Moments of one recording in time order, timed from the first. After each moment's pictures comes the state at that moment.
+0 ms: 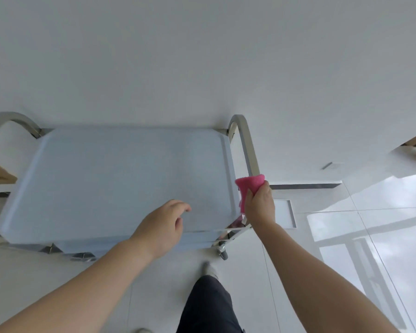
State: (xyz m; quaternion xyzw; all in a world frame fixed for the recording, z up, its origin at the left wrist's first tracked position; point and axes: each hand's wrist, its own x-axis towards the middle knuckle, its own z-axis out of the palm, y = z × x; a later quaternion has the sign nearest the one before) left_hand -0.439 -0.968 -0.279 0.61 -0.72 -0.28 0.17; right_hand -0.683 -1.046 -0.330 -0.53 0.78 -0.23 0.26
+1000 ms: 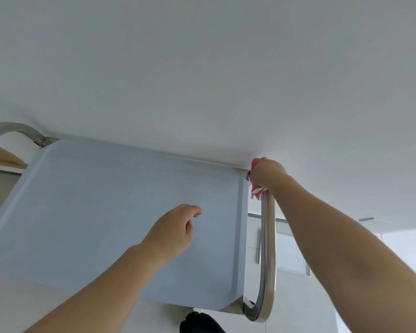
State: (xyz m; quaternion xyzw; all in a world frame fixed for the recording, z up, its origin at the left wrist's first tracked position) left_hand -0.452 -1.140 -0.287 0.68 -0.63 -0.32 0.20; right_hand -0.644 -1.363 -0.316 -0.67 0.69 0.11 0.25
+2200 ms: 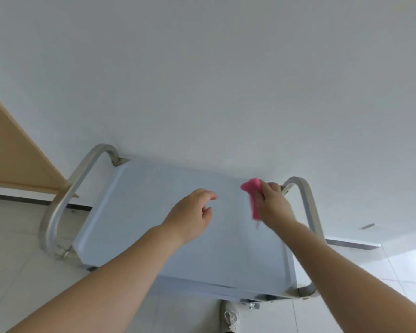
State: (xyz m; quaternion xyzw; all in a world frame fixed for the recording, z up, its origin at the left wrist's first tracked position) left_hand -0.291 -1.025 -0.211 0.62 -0.68 -0.28 0.28; right_hand -0.511 -1.110 -0.221 -0.74 0.61 -0.16 0.22
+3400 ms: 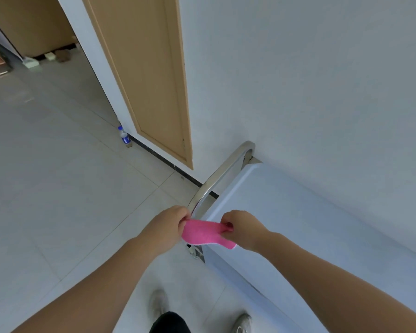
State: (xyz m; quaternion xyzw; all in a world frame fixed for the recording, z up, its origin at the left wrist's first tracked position) left_hand 0.002 -0.842 -0.262 0.84 -0.46 -0.21 0.20; right_hand -0.145 -1.009 -0.250 -0.91 0.23 0.17 0.30
